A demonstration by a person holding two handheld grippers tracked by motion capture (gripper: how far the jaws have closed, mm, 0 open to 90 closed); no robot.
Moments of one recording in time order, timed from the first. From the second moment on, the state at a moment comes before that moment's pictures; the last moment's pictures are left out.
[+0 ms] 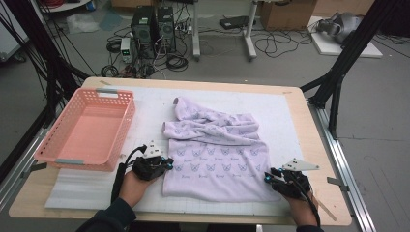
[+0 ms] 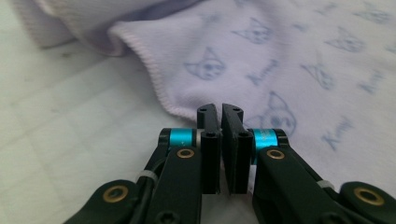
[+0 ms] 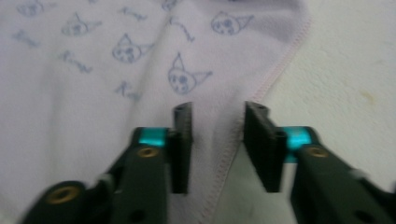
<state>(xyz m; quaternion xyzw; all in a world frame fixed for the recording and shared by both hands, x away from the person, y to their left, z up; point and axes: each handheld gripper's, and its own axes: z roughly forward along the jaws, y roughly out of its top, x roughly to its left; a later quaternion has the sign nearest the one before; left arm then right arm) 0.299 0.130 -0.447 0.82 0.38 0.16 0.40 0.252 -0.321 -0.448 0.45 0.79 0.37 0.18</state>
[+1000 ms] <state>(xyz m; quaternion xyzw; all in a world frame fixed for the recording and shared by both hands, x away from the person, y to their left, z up) 0.275 0.158 -0.440 0.76 0.40 0.11 0.50 0.218 -0.326 -0.436 0.46 0.75 0.41 0.24</state>
